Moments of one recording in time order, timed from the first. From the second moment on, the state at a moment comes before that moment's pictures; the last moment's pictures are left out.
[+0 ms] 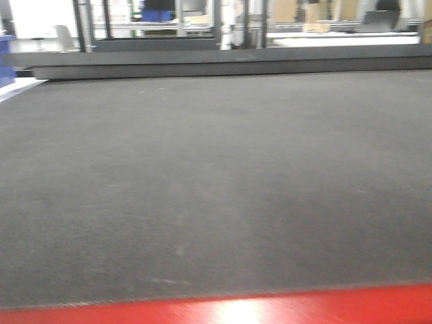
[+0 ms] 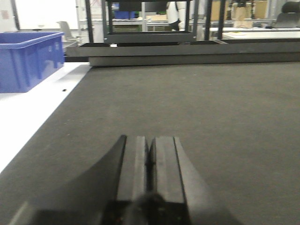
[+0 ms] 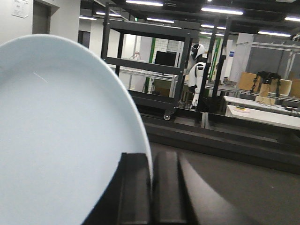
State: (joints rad) left arm -0.04 -0.02 0.03 -0.20 0.01 0.25; right arm 0.47 0.20 -0.68 -0.39 0.38 0.24
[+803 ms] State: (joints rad) left arm -0.04 -0.02 0.03 -0.20 0.01 0.25; right arm 0.47 0.19 -0.68 -0.39 0.38 0.24
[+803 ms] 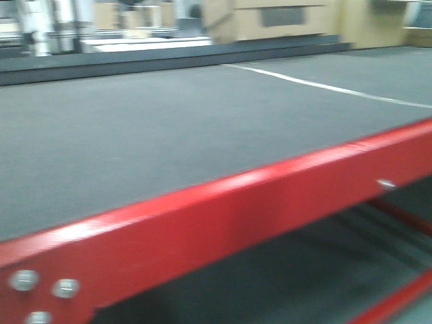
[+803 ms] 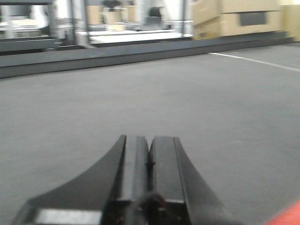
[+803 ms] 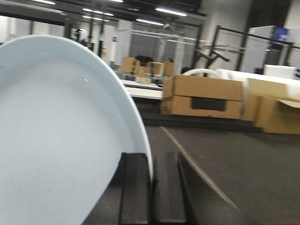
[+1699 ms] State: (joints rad) left arm -0.04 -0.02 0.03 -0.20 0.01 0.25; right arm 0.47 0.19 -0.68 -0.39 0.38 0.24
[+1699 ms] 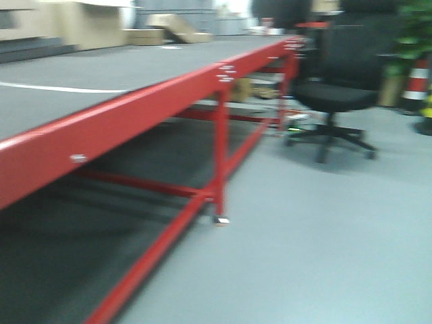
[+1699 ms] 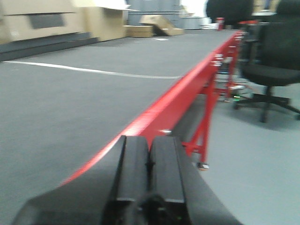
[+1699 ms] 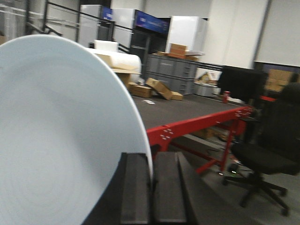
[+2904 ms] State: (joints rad) left arm -0.04 -0.02 0.03 -0.20 0.01 0.25; right arm 0.47 0.19 -0.68 -0.39 0.38 0.24
